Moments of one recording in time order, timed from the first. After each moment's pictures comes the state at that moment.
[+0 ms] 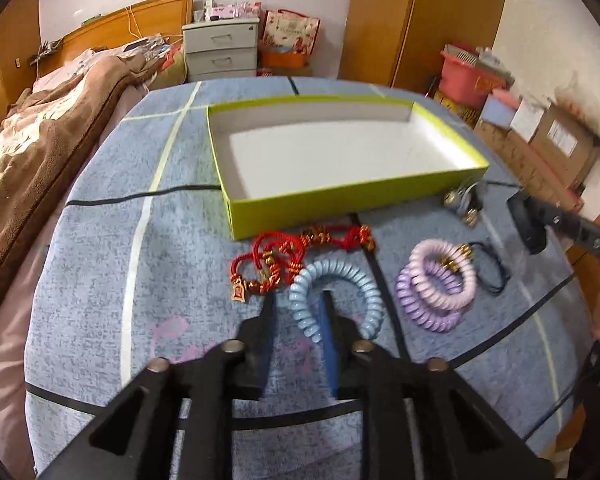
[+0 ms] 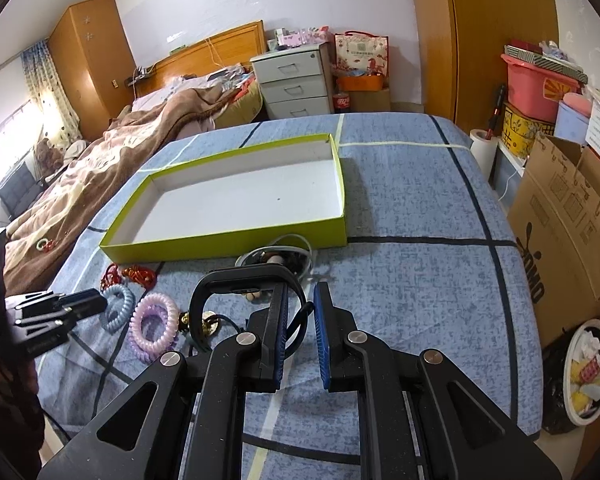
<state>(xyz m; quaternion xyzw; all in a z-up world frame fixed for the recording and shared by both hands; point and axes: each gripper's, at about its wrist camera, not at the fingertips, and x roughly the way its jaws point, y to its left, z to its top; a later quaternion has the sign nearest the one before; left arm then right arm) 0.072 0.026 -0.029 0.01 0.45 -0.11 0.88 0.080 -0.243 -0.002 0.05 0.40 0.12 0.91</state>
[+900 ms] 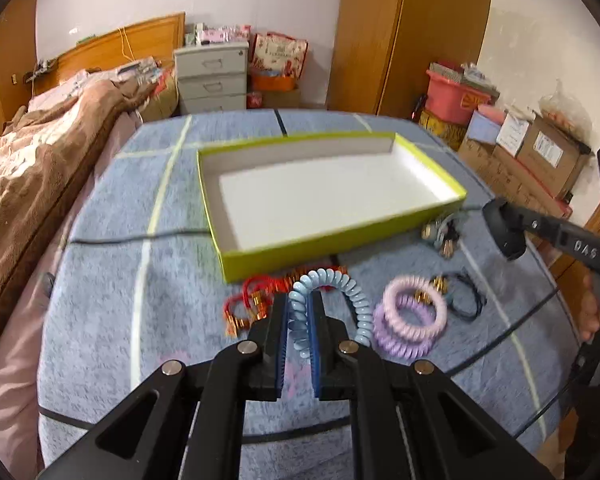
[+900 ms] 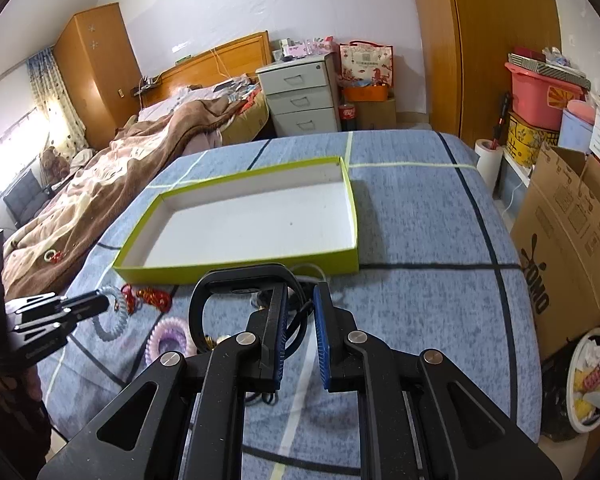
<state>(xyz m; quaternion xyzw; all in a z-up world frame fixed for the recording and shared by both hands) 0.067 0.024 0.006 0.00 0.41 -0.13 0.90 0.088 -0.238 0.018 0.06 0.38 0.13 0.91</state>
